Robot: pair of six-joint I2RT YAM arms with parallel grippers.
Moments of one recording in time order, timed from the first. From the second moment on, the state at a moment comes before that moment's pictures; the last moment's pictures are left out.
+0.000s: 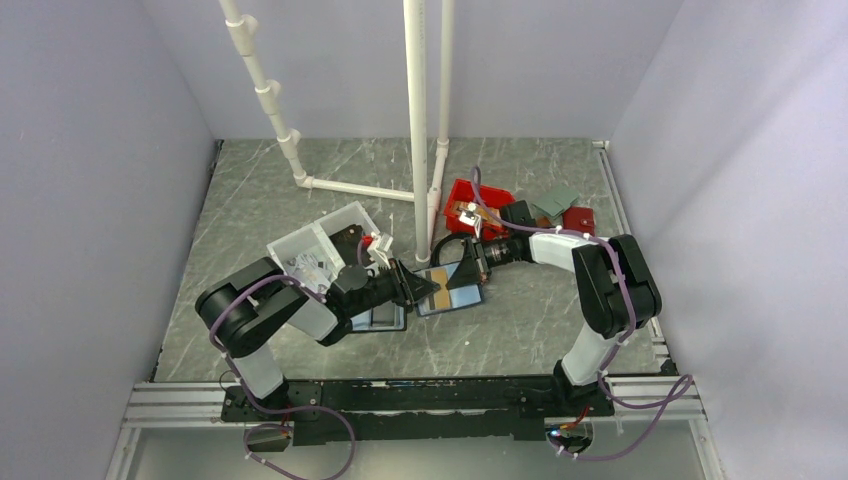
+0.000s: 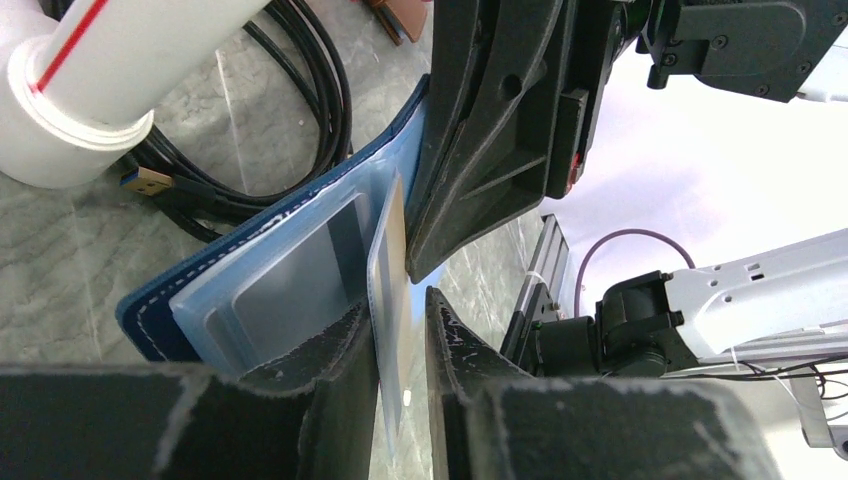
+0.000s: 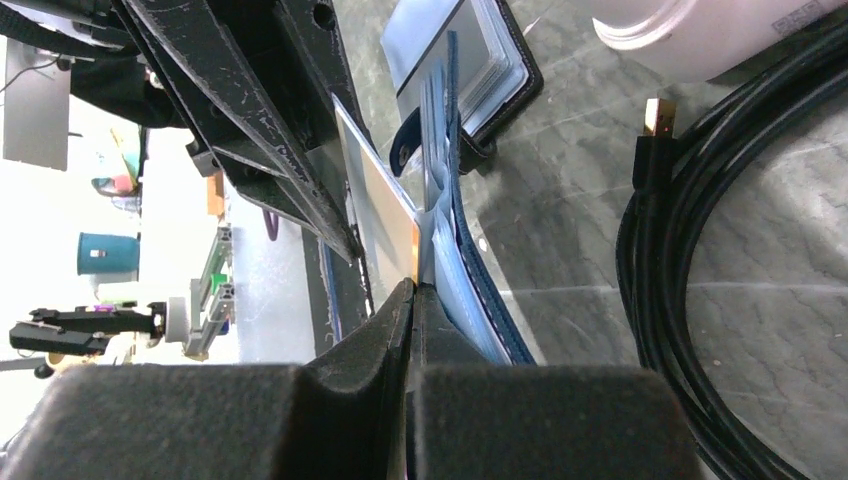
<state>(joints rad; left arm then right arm) -0.79 1.72 0.37 1.25 0.27 -0.94 0.29 1.72 0.86 -0.22 -1.21 -0.02</state>
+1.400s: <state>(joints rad) -0.75 1.77 0.36 1.36 0.35 -1.01 0.27 1.72 0.86 -0.25 -1.24 -0.03</state>
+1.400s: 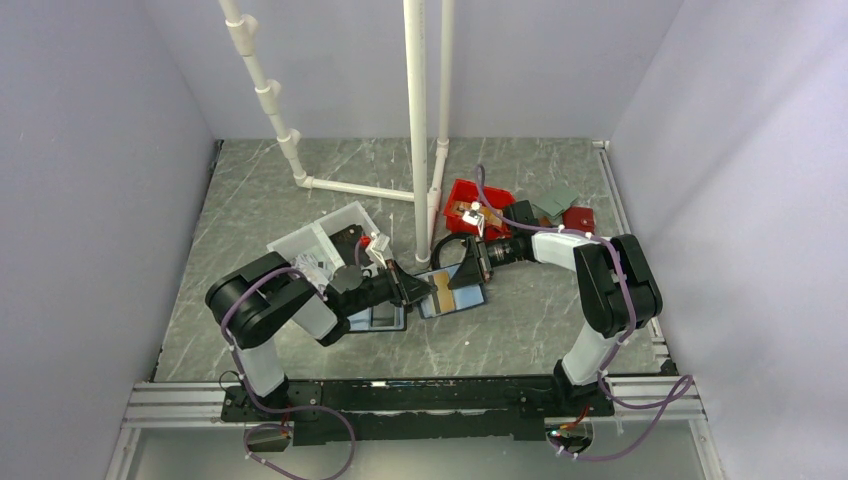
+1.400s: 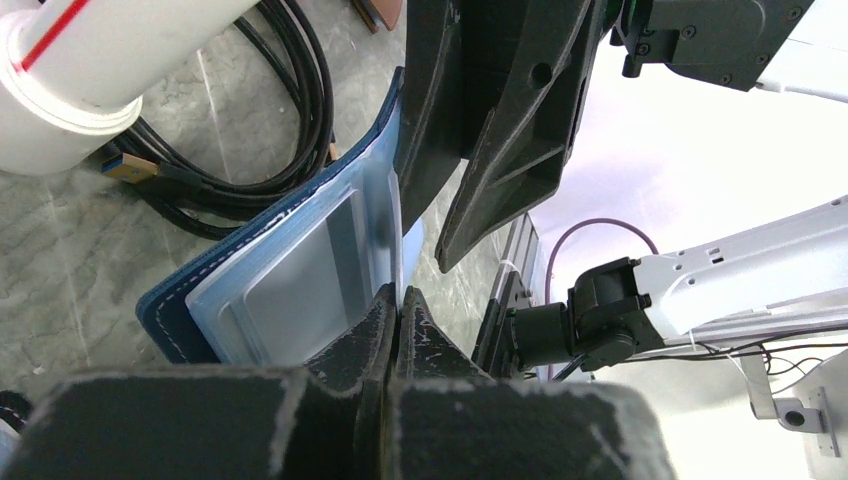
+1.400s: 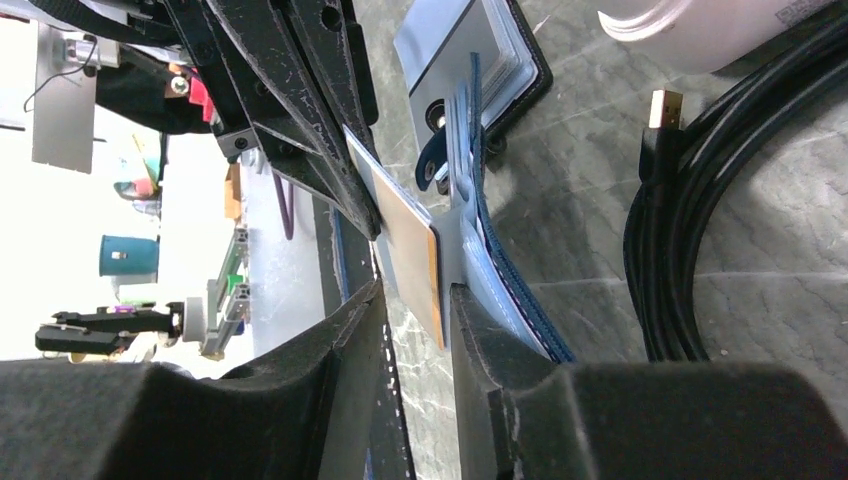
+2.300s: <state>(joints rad) -0.75 1.80 0.36 1.40 0.37 -1.02 0.28 1.74 0.86 -0.25 -1.22 -0.04</state>
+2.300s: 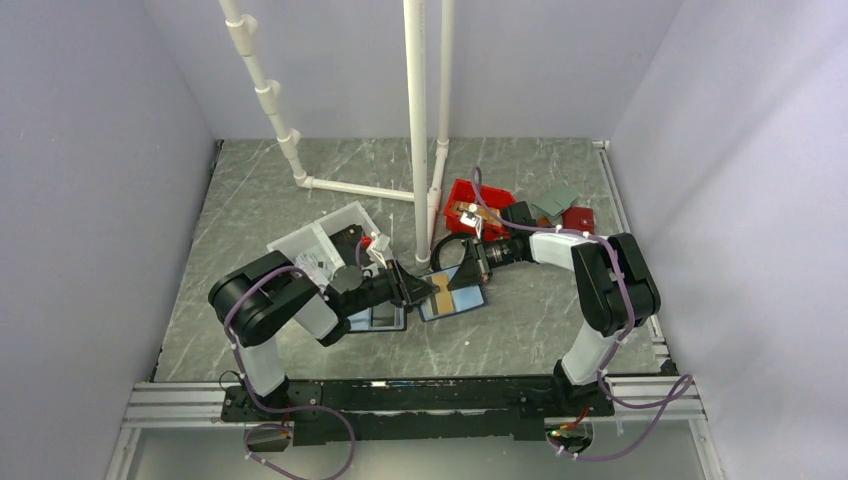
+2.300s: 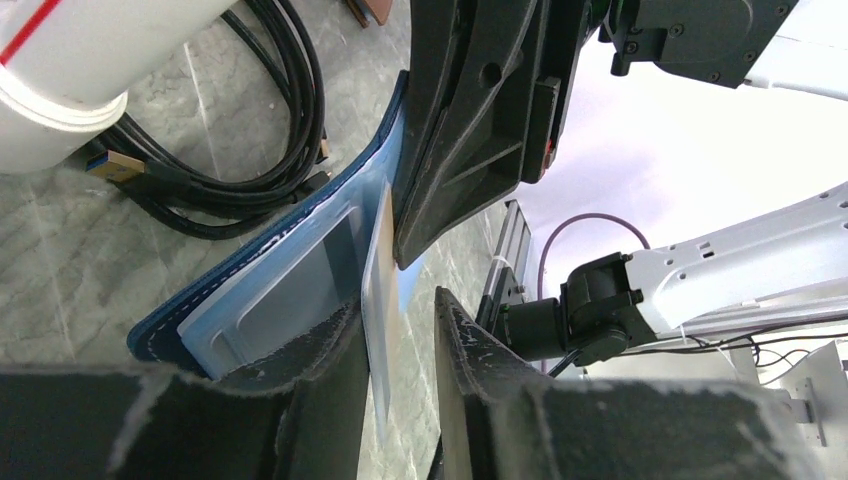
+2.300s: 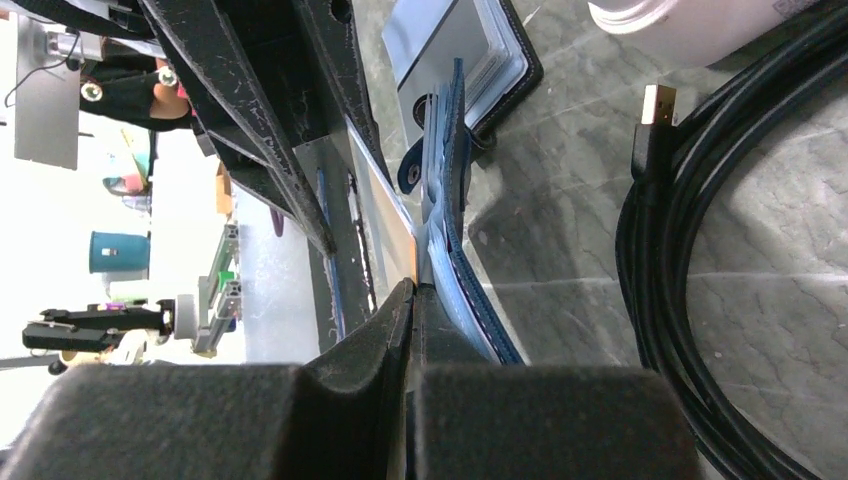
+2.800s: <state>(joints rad) -0.73 1.81 0.36 1.40 0.39 -1.06 0.26 1.74 0.87 -0.25 -1.20 -0.05</state>
